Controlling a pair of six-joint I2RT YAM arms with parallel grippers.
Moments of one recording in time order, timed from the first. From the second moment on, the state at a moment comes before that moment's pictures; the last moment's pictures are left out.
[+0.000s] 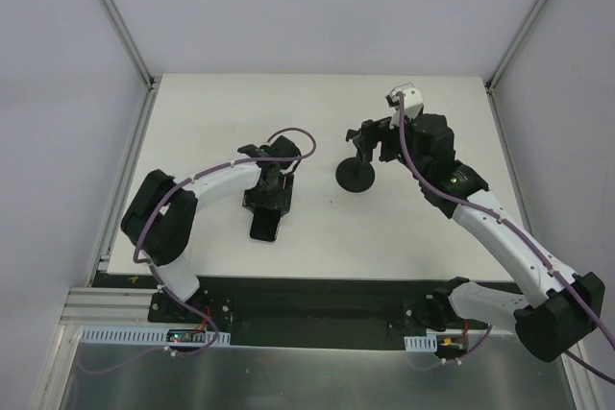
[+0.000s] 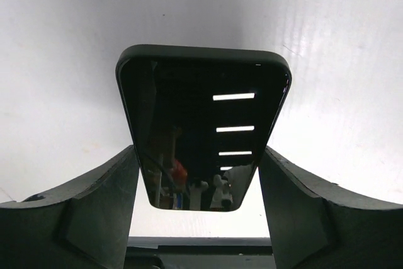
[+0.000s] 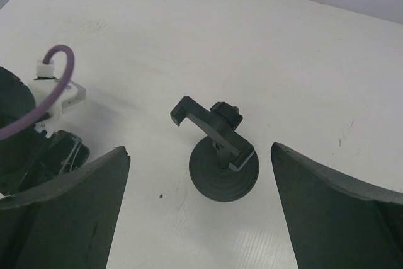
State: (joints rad) left arm -0.64 1.74 1.15 -0.82 -0.13 -0.53; right arm 0.55 1.12 1.02 -0.19 0.04 0.08
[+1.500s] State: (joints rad) left arm -0.64 1.08 0.98 -0.47 -0.03 -0.50; right arm 0.72 1.44 1.19 -0.03 -0.30 0.53
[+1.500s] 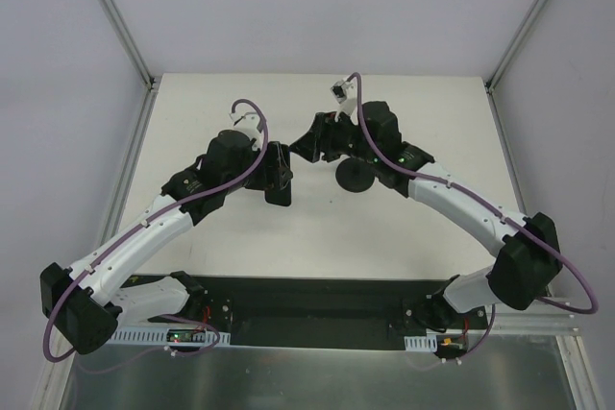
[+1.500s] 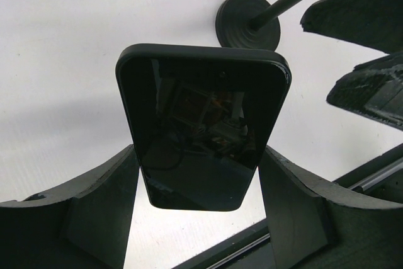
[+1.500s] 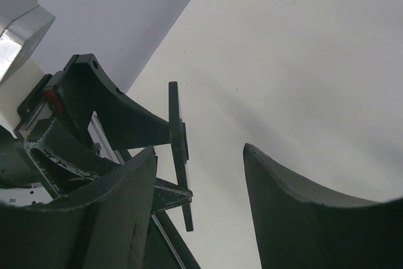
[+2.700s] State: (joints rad) left arm -0.64 1.08 0.99 -0.48 -0.02 -0.50; right arm 0.75 1.55 1.28 -0.02 -0.39 0.53
